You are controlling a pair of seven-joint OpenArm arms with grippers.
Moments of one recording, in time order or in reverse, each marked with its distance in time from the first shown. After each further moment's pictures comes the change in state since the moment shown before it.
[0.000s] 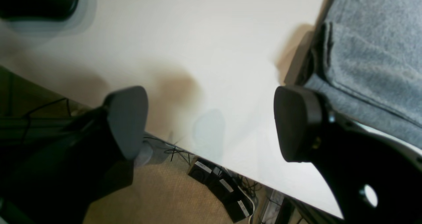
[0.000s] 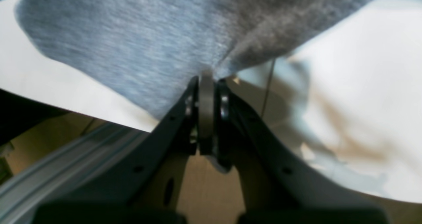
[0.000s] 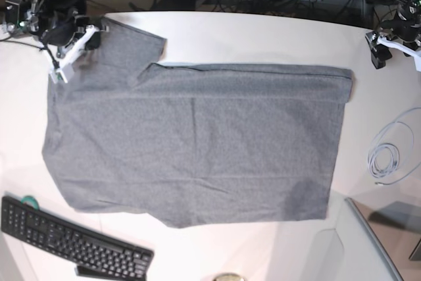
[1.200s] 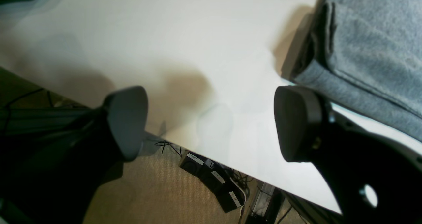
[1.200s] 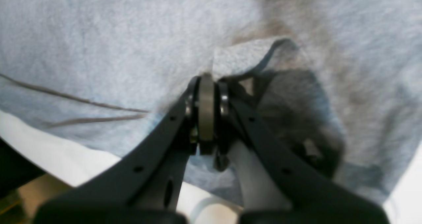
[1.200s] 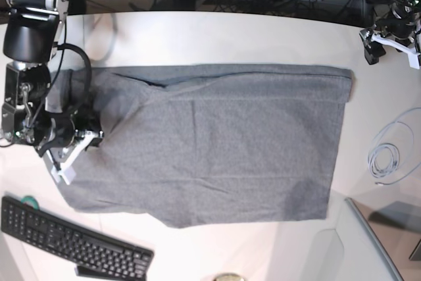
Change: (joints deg) left arm 0.0 0.1 0.4 -3.4 0.2 0.0 0.0; right arm 34.3 1.2 -3.4 -23.3 -0.4 0.0 -4.9
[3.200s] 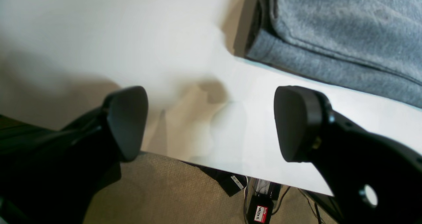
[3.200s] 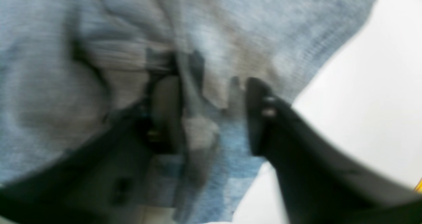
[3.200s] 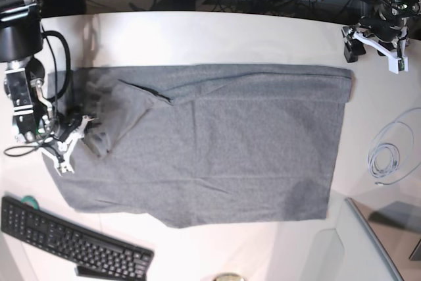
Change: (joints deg) left arm 2.7 0.2 9.2 0.5 -0.2 -0.2 0.0; right arm -1.0 9.4 -21.2 -2.2 -15.5 -14.2 11.6
